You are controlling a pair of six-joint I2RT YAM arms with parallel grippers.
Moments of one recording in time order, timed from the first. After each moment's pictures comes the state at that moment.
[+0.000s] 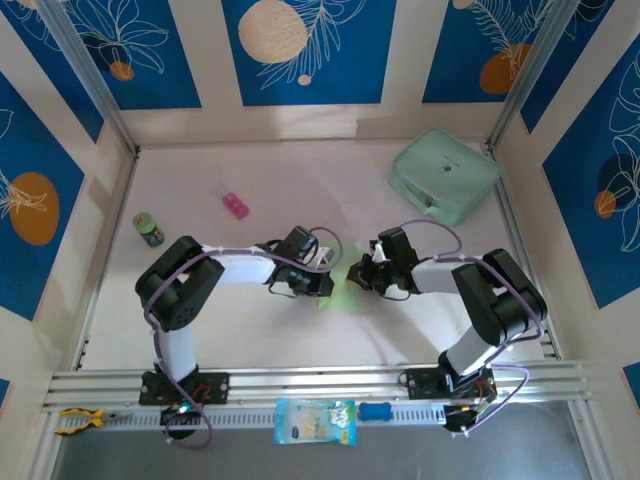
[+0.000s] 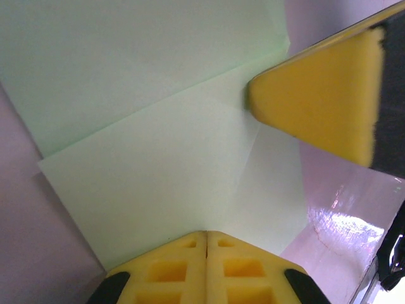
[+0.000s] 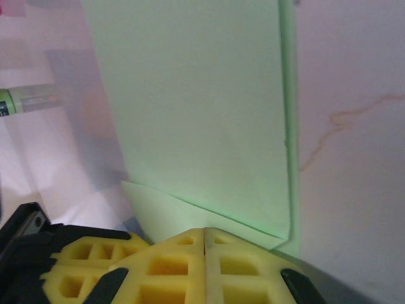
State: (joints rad) left arm -0.77 1.87 0.96 -0.14 0.53 -0.54; right arm 0.44 1.60 0.57 0.12 -0.53 0.94
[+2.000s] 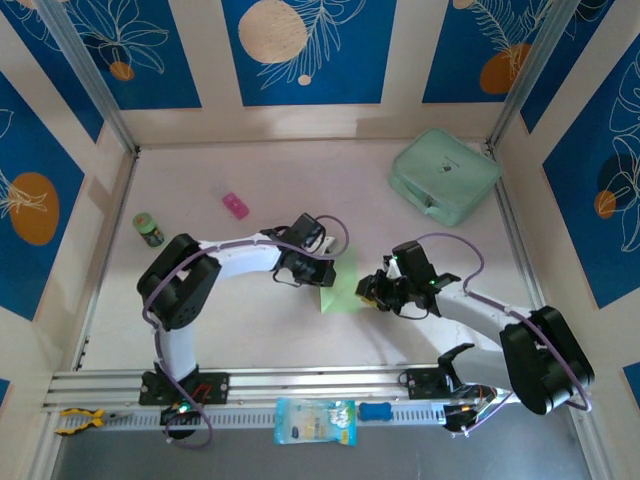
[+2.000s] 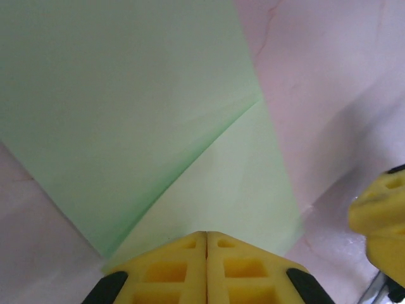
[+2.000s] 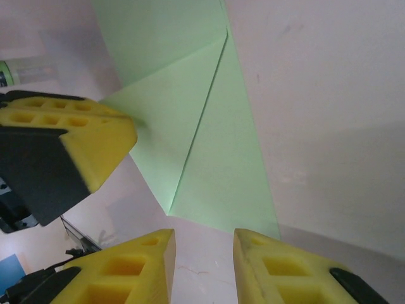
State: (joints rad) left arm -0.76 1.88 1.14 -0.38 0.44 -0.47; right arm 0.46 1.21 0.44 -0.19 -0.52 0.99
